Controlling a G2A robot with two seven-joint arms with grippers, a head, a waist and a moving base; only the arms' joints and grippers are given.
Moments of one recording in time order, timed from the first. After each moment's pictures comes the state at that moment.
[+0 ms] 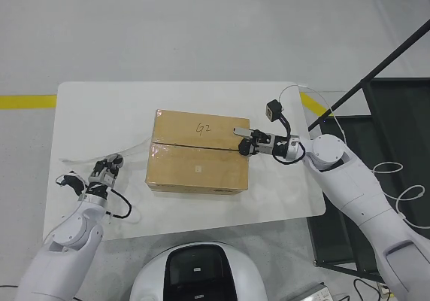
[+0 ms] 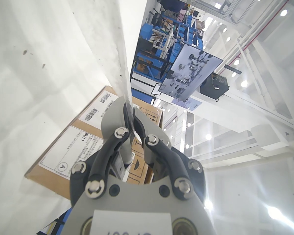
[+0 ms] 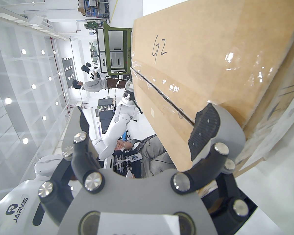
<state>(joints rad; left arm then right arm) 1.43 -1.04 -1.23 -1.48 -0.70 -0.17 -0.02 -0.94 -0.95 0.98 -1.25 0.51 -0.22 0.89</state>
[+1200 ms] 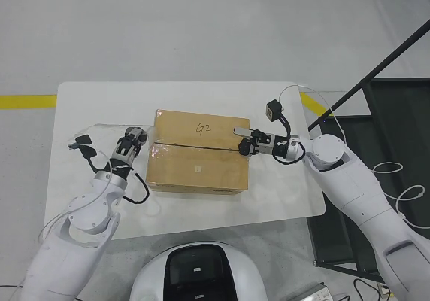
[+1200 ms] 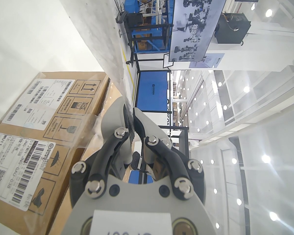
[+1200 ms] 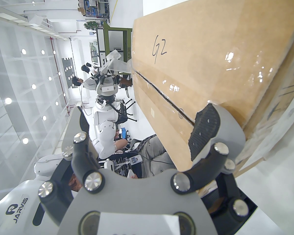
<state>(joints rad) 1.36 -1.08 -1.17 -1.78 -0.25 0.10 0.06 -0.94 -0.95 0.98 -1.25 0.51 -0.22 0.89</state>
